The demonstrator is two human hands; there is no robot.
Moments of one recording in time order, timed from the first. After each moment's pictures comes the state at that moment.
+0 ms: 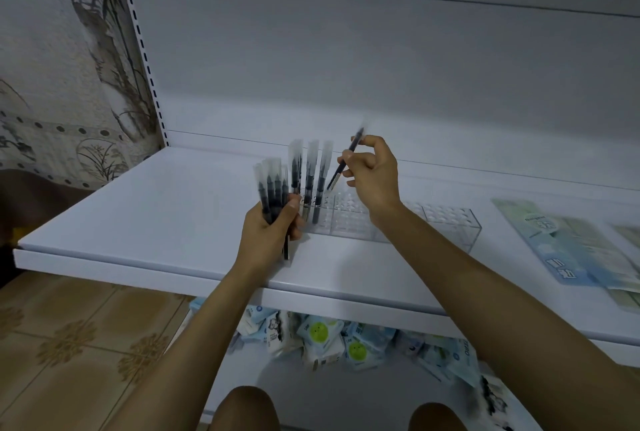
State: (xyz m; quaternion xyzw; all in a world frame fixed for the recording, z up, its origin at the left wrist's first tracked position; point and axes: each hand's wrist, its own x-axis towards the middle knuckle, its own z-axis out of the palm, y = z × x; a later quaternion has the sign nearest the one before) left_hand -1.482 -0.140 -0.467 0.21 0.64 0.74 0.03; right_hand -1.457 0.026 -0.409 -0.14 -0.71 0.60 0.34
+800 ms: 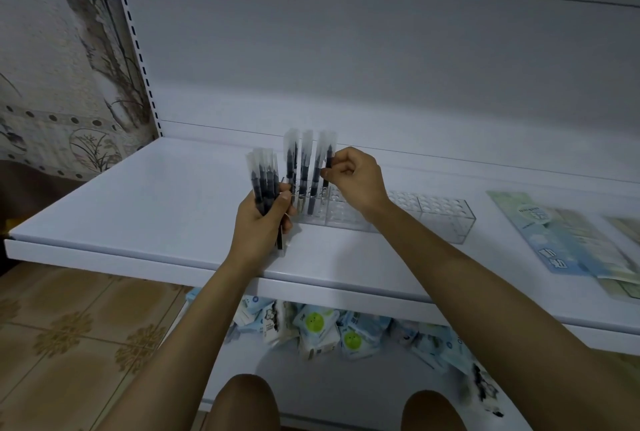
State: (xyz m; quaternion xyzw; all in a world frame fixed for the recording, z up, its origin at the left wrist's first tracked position) left_hand -1.483 -0.140 -0.469 0.21 0.64 0.74 0.02; right_hand -1.468 0.032 -0.433 -0.12 -0.82 0.49 0.28
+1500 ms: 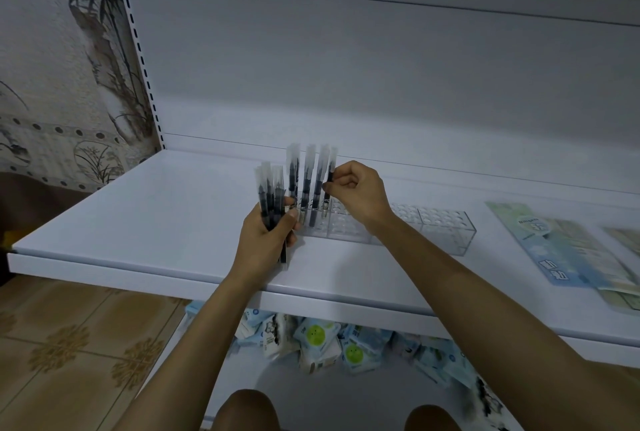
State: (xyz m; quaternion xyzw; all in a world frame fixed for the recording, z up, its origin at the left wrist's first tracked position) left_hand -1.483 -0.142 -0.471 0.23 0.66 0.72 0.03; right_hand -1.465 0.034 -0.433 -0.12 -0.80 0.51 0.28
